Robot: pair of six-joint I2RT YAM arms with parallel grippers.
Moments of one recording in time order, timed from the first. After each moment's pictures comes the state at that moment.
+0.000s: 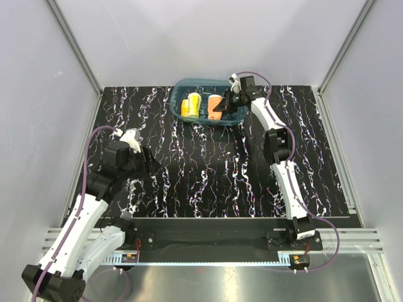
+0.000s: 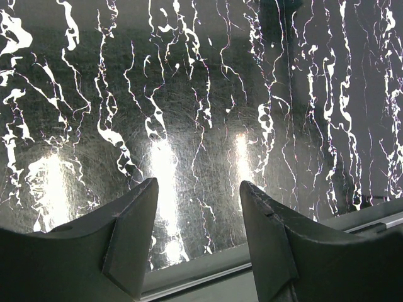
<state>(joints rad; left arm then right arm) -0.31 0.76 0.79 -0.70 0.11 -0.42 0.24 2.82 2.64 -0.59 -0.70 0.43</state>
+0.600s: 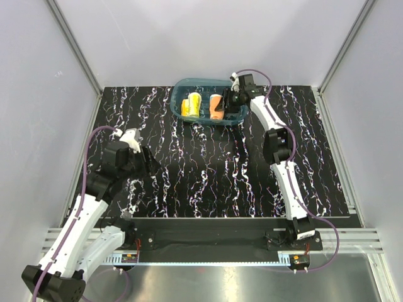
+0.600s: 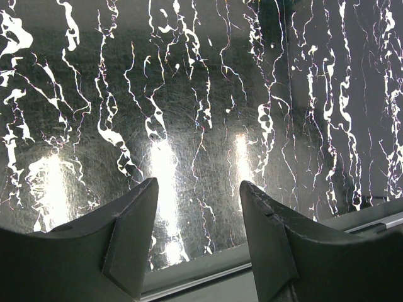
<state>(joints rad) -0.31 0.75 0.79 -0.70 0.11 -0.42 0.25 2.79 2.65 -0.66 -0.50 0.37</state>
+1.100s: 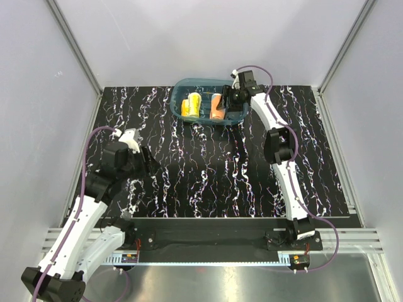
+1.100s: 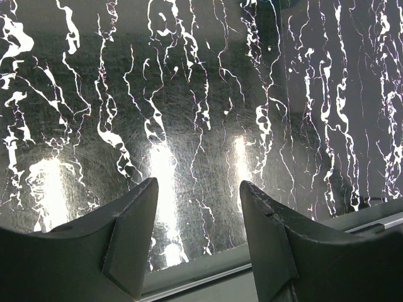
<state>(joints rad) -0.31 0.74 0.79 -0.70 0.11 -0.42 0.26 2.73 2.63 -0.73 -0.38 0.32</state>
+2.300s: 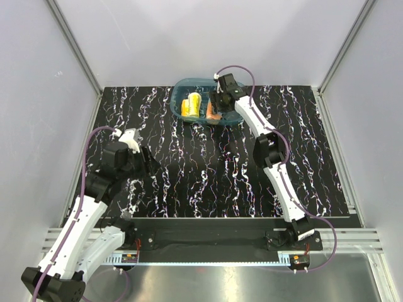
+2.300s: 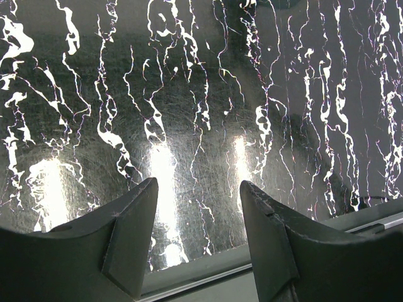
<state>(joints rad) -0.31 0.74 0.79 -0.70 0.11 -0.42 0.40 2.77 2.74 -0.83 -0.02 0.14</state>
